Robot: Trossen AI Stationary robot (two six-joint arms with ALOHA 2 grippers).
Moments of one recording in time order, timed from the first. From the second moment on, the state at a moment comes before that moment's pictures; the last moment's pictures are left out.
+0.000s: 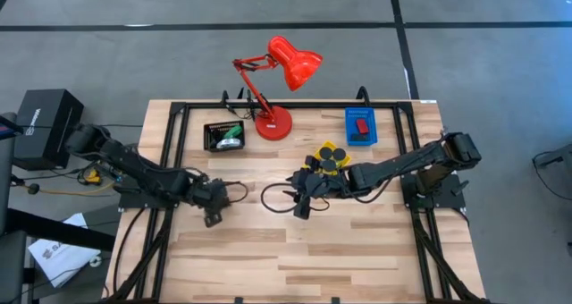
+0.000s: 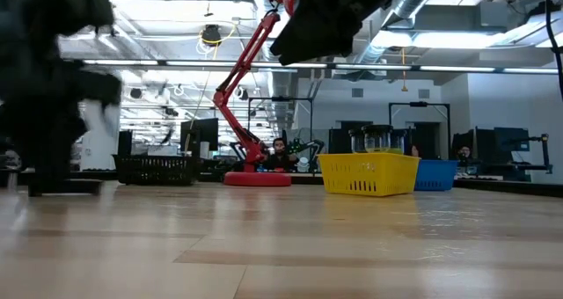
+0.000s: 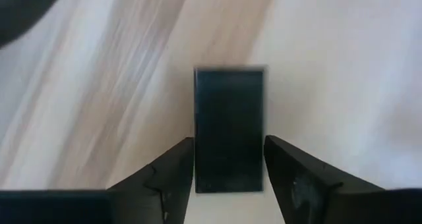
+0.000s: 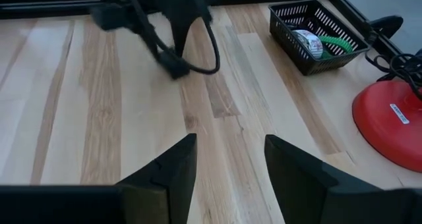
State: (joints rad) left arm -0.35 1.17 0.45 -0.56 -0.17 -0.74; right arm 0.22 1.66 1.14 -0.13 0.39 0.21
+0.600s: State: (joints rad) left arm -0.34 1.10 0.46 -0.14 -0.34 -0.50; right arm 0.22 1.66 1.15 -0.13 0.39 0.21
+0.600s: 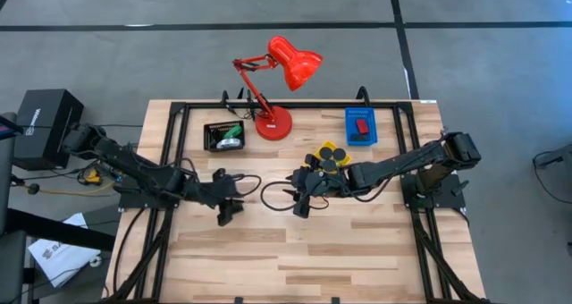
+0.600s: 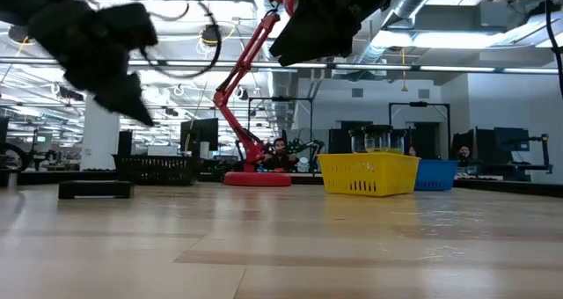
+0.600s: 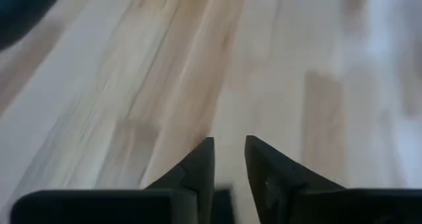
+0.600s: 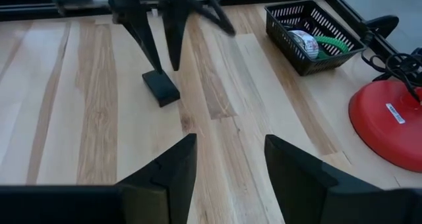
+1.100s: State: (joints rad) left arm -0.36 1.26 0.39 -0.13 -0.35 -0.63; right arm 0.22 1.66 1.15 -0.13 0.39 0.21
